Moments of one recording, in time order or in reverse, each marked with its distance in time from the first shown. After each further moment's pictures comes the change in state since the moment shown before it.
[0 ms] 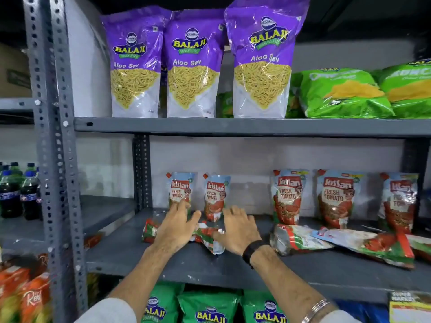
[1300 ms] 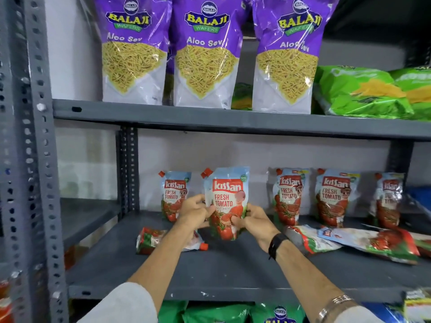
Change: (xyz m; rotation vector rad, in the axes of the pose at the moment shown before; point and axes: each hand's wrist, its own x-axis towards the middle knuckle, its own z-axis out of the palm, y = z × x) left_hand 0.073 -0.002 0.025 -0.914 -0.276 -0.244; right_hand 0.053 0.024 0.029 1.170 -0.057 0.364
